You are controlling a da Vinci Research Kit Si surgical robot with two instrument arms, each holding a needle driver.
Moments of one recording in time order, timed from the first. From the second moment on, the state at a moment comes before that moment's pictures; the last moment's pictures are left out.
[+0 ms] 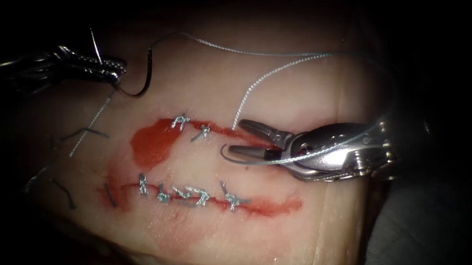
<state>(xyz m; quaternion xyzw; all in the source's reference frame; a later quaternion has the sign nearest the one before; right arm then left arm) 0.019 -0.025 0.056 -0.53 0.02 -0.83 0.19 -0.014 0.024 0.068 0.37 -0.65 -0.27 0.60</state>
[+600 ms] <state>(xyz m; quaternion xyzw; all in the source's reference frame) 0.021 -0.025 0.057 -0.52 0.00 -0.84 0.17 -0.014 0.024 0.068 0.38 -0.65 -0.28 0.60</state>
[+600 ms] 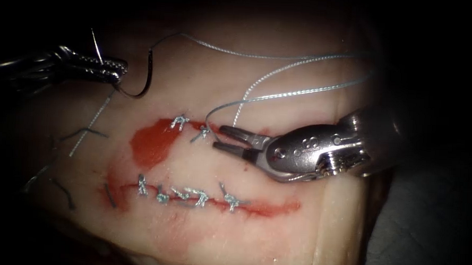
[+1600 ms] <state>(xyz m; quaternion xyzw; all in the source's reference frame) 0.002 -0.015 0.052 -0.51 -0.06 -0.82 0.26 -0.015 0.023 0.069 0.38 -0.64 -0.28 0.61</state>
